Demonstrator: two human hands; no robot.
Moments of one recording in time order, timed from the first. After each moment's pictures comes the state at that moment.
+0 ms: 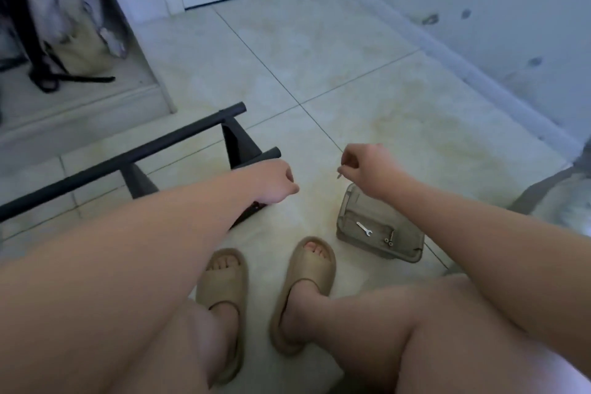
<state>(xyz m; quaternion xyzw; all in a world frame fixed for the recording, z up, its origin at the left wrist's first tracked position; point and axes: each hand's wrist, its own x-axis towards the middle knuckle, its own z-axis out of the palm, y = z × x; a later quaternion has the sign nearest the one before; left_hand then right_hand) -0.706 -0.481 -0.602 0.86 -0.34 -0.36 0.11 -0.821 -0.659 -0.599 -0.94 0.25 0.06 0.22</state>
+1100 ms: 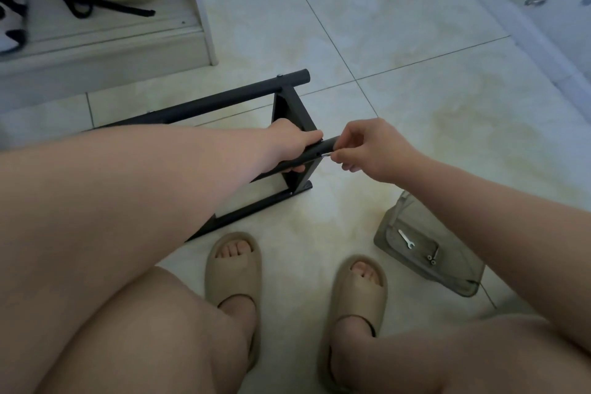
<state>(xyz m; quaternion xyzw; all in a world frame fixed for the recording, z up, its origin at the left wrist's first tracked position) -0.609 -0.462 -0.682 0.80 -0.04 -0.43 0.41 -0.710 -0.607 -0.637 -0.88 0.20 0.12 0.41</state>
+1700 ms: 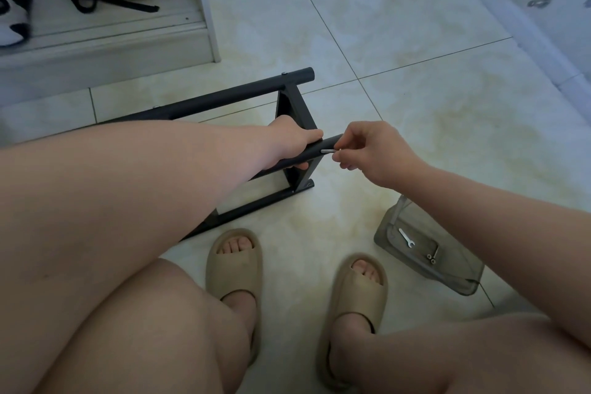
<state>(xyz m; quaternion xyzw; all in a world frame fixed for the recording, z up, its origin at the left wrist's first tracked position) -0.611 -0.459 -0.681 0.81 -0.04 -0.41 0.41 -0.720 -0.601 -0.641 -0.88 0.19 0.10 0.41</state>
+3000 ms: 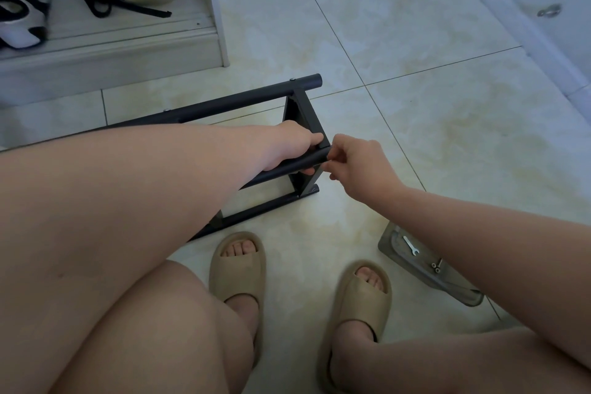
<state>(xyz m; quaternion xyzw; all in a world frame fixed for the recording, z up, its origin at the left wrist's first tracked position) -0.607 -0.454 -0.675 0.77 -0.01 -0.46 0.44 -0.715 -0.576 -0.671 -0.92 0.17 0.05 0.35</state>
